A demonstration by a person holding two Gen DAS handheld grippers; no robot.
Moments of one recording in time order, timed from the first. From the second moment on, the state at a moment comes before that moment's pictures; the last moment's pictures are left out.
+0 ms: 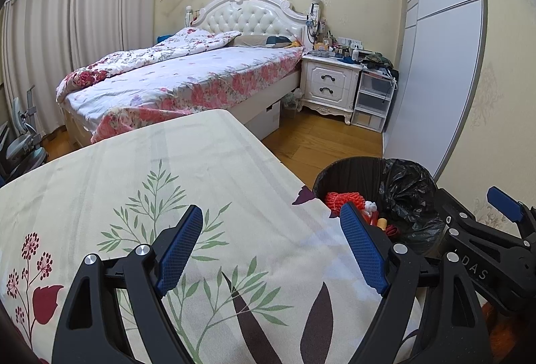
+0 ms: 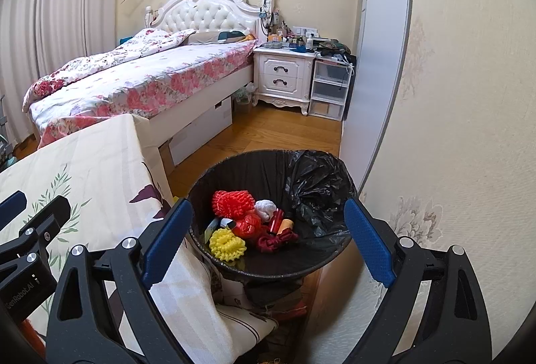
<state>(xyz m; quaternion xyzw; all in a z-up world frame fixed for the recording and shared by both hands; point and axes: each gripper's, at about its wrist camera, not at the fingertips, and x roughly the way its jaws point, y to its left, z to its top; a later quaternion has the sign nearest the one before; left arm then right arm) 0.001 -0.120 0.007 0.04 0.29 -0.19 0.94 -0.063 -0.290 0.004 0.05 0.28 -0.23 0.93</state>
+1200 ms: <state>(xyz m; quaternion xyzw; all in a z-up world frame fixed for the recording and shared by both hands) 0.003 -0.119 0.005 0.03 0.29 -0.19 0.94 -0.057 -0.282 -0.004 0.05 0.29 -0.23 0.93</state>
